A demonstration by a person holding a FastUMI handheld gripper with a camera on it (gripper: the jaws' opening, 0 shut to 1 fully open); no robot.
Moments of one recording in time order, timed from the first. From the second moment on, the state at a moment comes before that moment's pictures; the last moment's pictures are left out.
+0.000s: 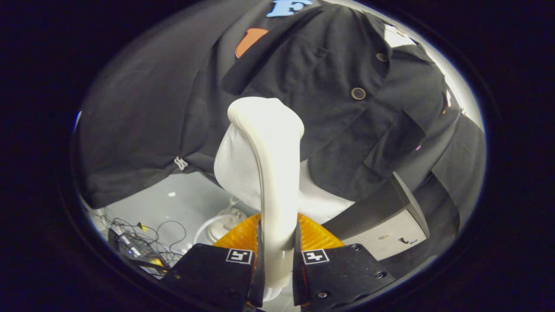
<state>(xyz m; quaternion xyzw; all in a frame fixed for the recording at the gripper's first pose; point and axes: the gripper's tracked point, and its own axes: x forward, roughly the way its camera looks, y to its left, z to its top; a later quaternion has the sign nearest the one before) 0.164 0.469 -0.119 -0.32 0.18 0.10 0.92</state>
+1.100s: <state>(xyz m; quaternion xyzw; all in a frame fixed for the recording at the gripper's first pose) -0.012 0.035 -0.012 -0.07 0.13 0.09 0.98</state>
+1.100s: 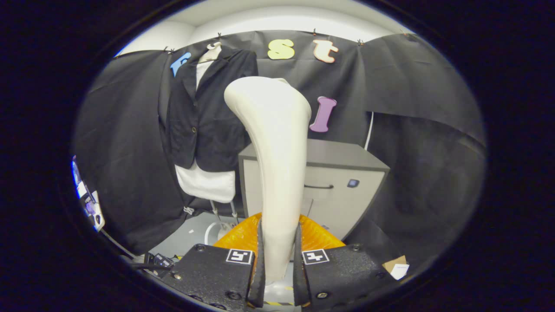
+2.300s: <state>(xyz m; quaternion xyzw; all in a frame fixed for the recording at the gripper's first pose) -0.051 -0.061 -0.058 -0.03 0.13 0.08 0.99</state>
